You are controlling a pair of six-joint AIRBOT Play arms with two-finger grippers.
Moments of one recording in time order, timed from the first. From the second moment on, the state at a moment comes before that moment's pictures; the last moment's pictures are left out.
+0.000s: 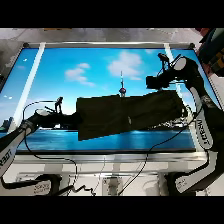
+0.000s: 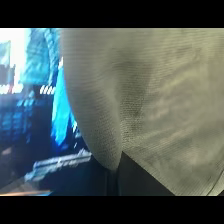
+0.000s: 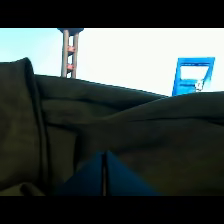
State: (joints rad) left arm 0.03 -1.43 0.73 0.56 -0.80 -1.01; right arm 0.06 -1.74 1.74 -1.20 1.27 1.47
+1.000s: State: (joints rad) left arm 0.20 -0.97 1.16 0.77 -1.18 -1.20; right arm 0.80 -1.82 1.50 -0.81 0.54 1.59
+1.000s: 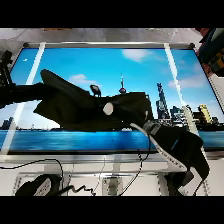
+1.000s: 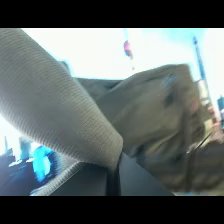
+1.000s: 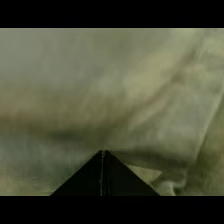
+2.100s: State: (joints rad) left arm -0.60 -1.65 1.41 0.44 -0.59 -1.20; right arm -0.14 -1.51 1.49 -1.31 0.96 1.47
